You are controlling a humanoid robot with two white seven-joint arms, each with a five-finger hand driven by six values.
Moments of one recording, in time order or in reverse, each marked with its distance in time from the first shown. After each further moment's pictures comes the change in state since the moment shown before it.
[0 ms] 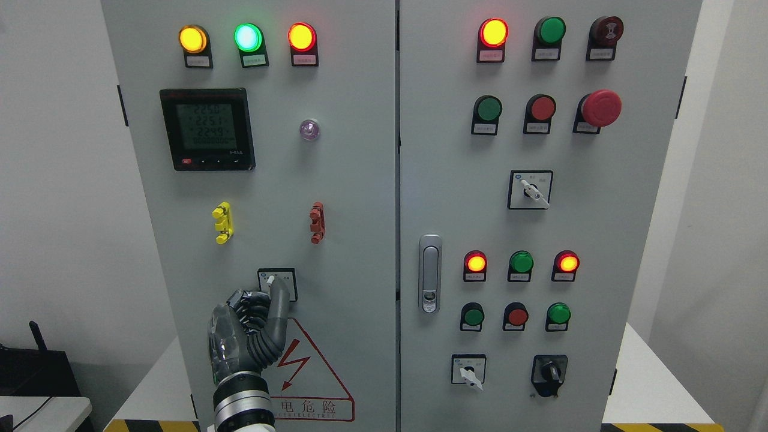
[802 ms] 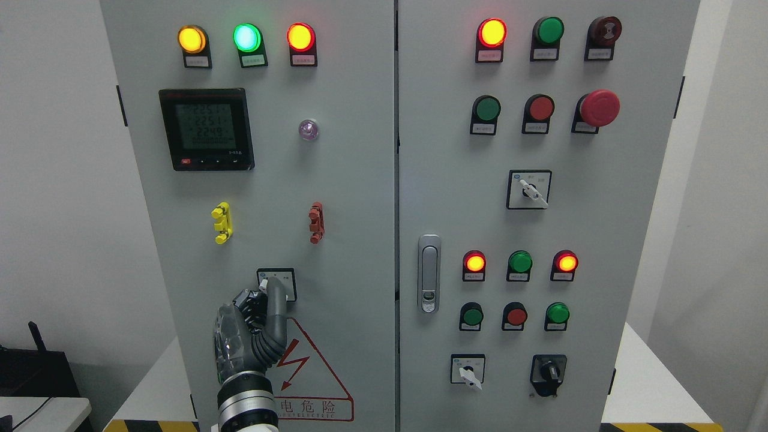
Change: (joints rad) left arm -0.001 0.000 -0.010 0.000 0.006 0.003 -0.011; right arm 0.000 0.000 0.000 0.000 0.000 0.000 0.000
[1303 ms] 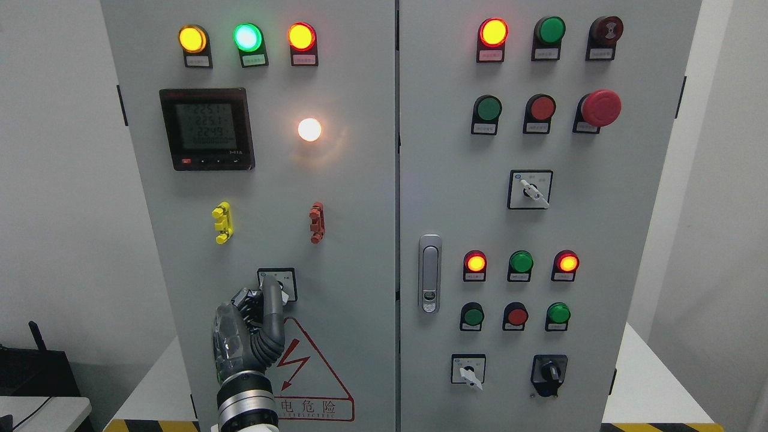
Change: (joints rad) left arm 0.000 0.000 -0.002 0.000 0.000 -0.007 0.008; right arm 0.000 0.000 0.000 0.000 0.000 0.000 0.000
